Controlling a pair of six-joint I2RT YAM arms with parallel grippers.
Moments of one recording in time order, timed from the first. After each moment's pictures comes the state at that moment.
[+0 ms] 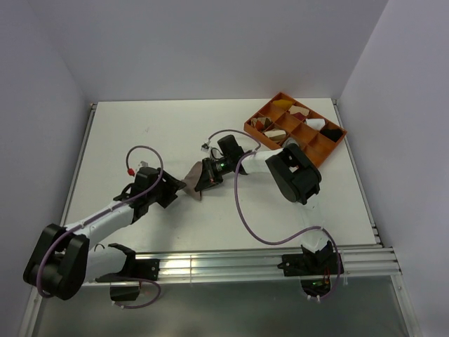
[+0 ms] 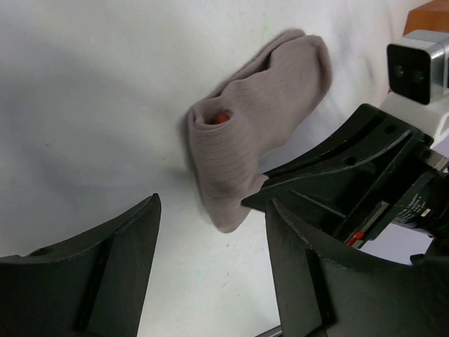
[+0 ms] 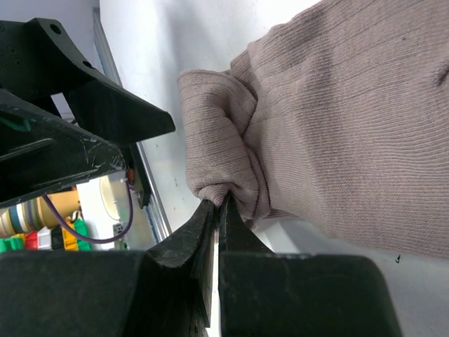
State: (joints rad) left arm -0.40 1.15 0.43 -0.01 0.03 -1.20; right arm 0.61 2.16 1.27 0.06 -0.91 0.56
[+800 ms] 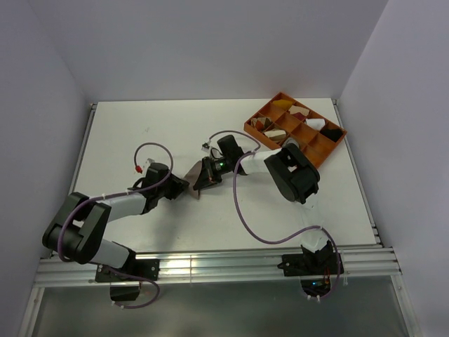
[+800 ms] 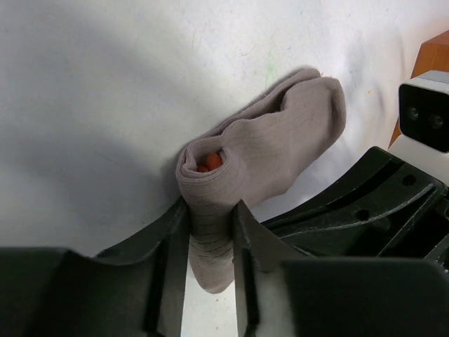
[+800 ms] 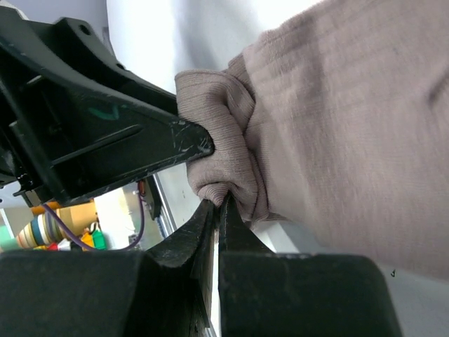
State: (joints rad) left arm -0.44 1.44 0.48 0.23 -0.03 -1.27; right arm 0.61 2.18 1.27 0.11 -0.89 0.65
